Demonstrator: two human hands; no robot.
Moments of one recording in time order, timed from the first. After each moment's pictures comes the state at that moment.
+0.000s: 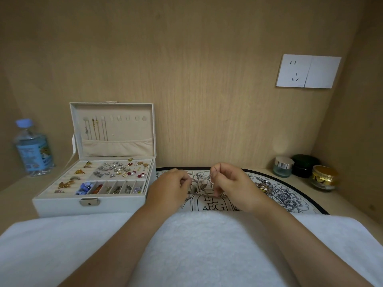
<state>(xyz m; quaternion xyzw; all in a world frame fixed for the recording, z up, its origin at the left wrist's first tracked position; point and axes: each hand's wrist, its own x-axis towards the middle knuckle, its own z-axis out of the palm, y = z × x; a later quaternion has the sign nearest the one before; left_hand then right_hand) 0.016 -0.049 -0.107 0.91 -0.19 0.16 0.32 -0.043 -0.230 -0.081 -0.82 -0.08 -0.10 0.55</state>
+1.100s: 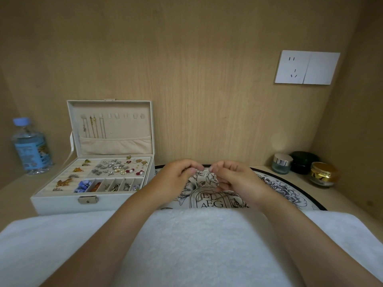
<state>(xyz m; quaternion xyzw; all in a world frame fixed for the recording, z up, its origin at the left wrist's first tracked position) 0.010 -0.046 -0.077 0.83 -0.32 0.03 0.46 -0.042 -0.240 -0.073 -0.76 -0.05 -0.04 0.64</state>
